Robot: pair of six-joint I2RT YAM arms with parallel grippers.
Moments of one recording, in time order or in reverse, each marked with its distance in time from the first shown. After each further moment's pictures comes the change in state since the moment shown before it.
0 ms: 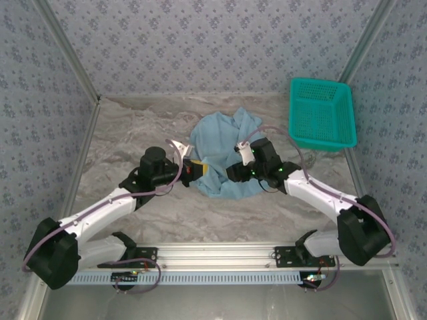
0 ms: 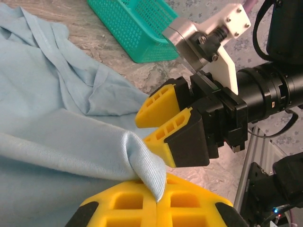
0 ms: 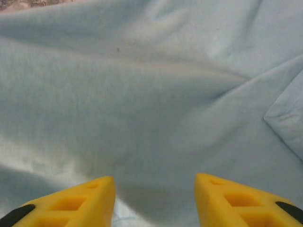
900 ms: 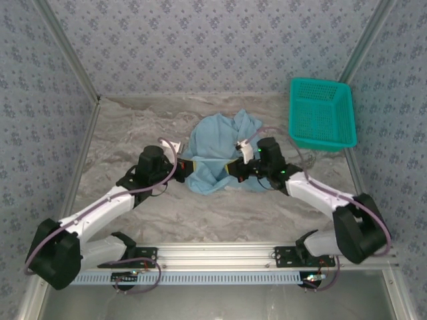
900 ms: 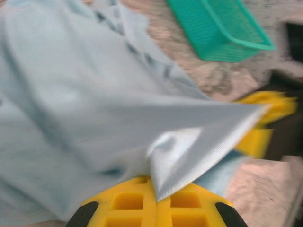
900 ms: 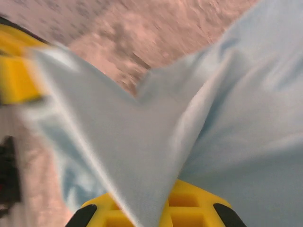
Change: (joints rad) left arm 0.066 0.026 0.010 -0.162 -0.209 -0.027; right arm -0.080 0.008 -0.082 0.294 -0.314 0.044
